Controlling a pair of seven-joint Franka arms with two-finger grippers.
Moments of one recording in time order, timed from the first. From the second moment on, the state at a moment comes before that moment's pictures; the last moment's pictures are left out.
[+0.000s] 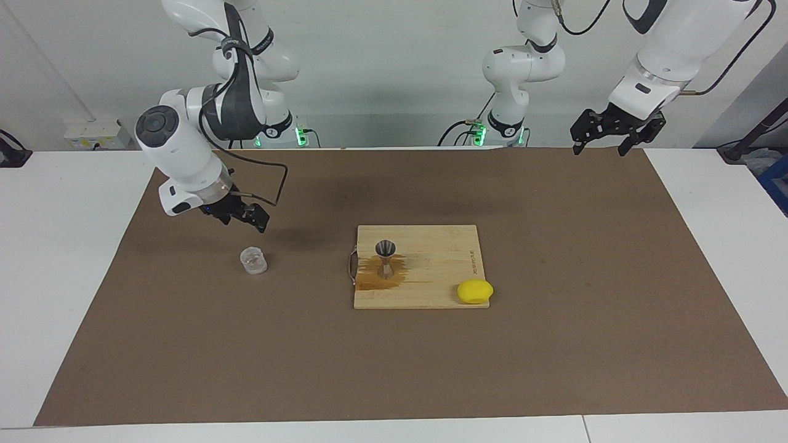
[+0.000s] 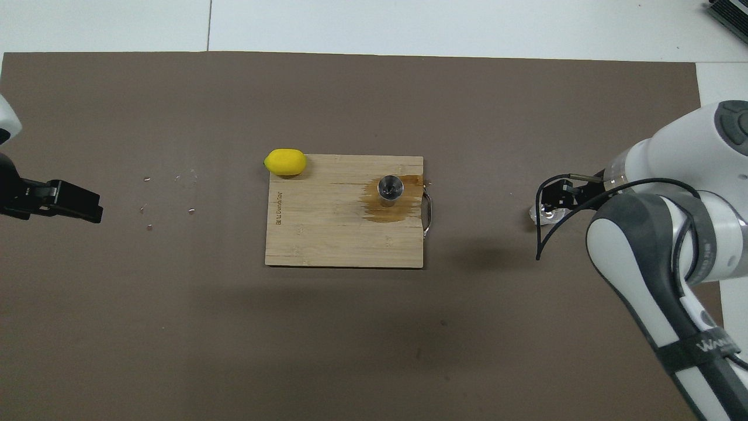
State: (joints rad) left arm 0.03 -0.03 -0.12 -1.56 -0.01 1.43 0.02; right arm 0.03 0.05 0.07 -1.92 -0.01 1.90 0.31
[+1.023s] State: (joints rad) left arm 0.03 -0.03 -0.12 -1.56 -0.01 1.43 0.02; right arm 0.05 0.00 0.06 -1.60 -0.07 1.60 0.31
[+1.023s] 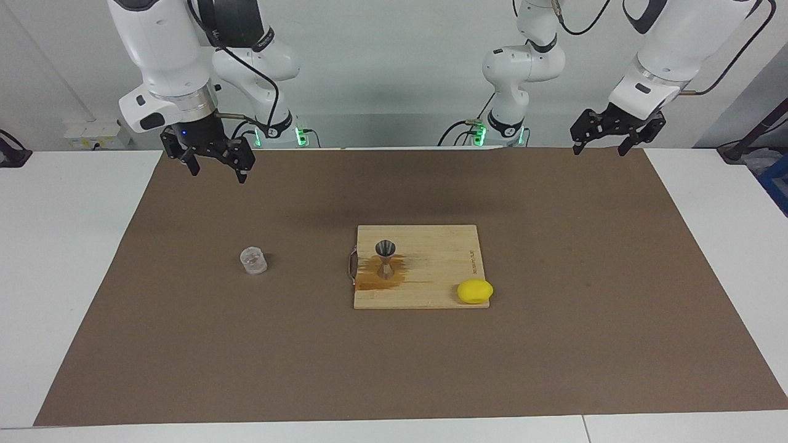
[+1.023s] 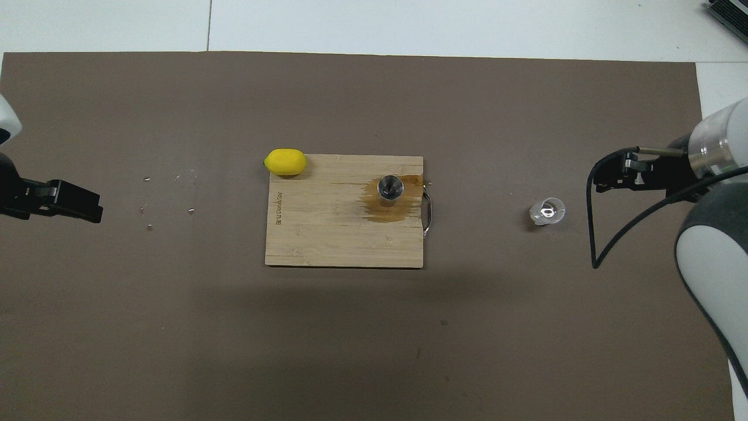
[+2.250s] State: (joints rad) left arm 0.03 -0.03 -0.12 -1.56 -0.01 1.43 0.02; right arm 0.03 -0.04 0.06 -1.68 -0.03 1.59 0.25
